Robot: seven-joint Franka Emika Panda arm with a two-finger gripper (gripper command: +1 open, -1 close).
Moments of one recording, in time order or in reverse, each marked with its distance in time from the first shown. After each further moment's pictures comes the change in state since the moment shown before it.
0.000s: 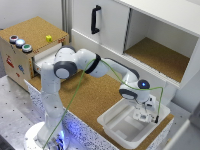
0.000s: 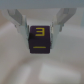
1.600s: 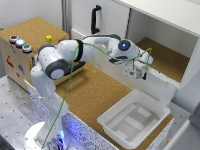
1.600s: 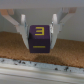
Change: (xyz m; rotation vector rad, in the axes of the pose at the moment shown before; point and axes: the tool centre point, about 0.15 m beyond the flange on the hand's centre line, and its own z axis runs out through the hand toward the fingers) arm 0.261 -0.044 -0.020 -0.208 0.287 0.102
